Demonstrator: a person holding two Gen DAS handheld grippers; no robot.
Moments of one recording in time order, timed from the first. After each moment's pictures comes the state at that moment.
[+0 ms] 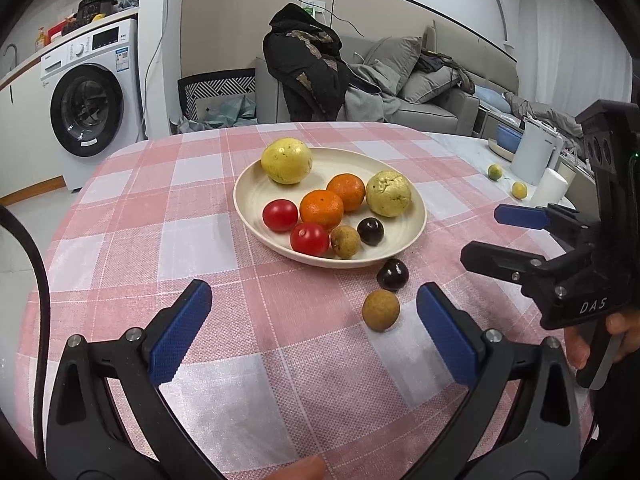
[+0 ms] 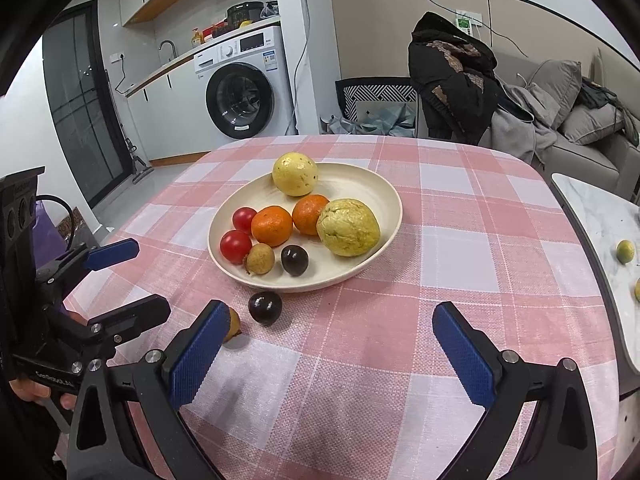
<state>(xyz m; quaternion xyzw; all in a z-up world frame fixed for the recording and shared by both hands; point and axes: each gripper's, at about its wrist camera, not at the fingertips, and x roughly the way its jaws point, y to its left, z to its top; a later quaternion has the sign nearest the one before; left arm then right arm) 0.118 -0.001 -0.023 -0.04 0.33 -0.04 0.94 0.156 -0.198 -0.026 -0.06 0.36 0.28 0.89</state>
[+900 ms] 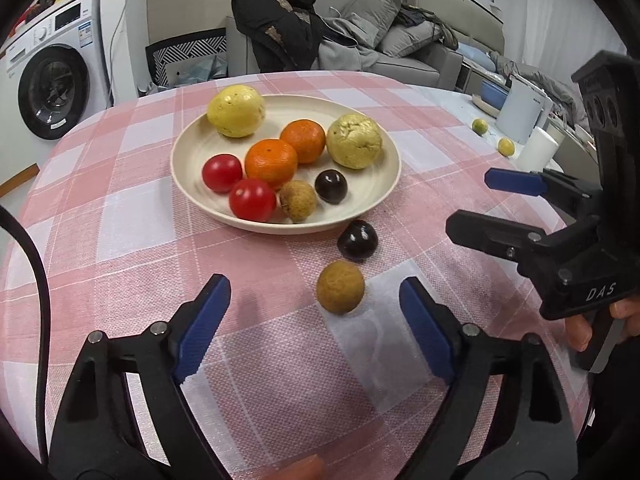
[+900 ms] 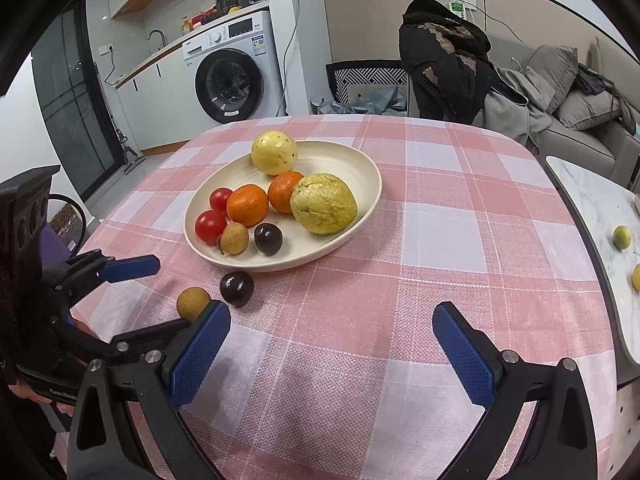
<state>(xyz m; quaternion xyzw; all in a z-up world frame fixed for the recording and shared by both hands) 0.152 -0.034 -0.051 -0.02 0.41 -0.08 0.91 0.167 -0.211 -0.038 -0.06 0.39 0.26 0.88</state>
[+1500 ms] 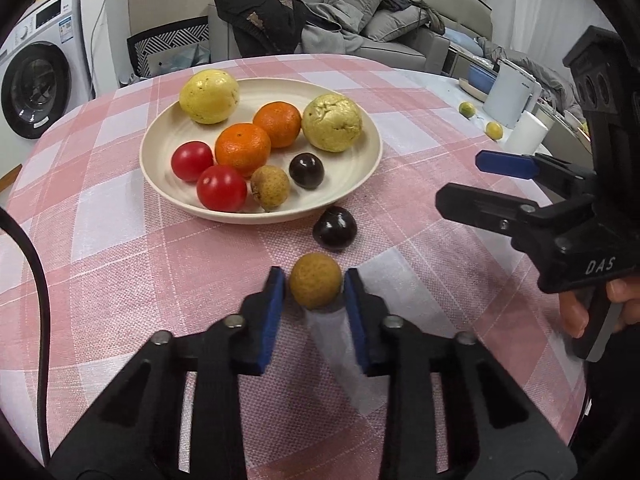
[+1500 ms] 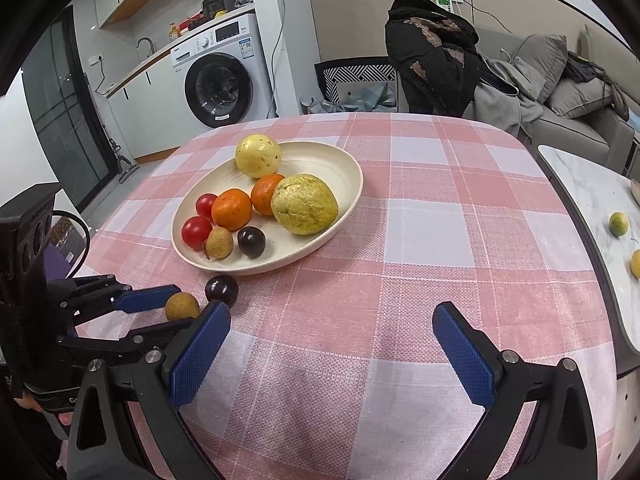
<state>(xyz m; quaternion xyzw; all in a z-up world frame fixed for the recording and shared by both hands) 0.158 -0.041 -0.058 -0.02 0.44 -0.11 0.89 0.173 -0.221 -0.040 -0.05 0.40 0.25 0.88</state>
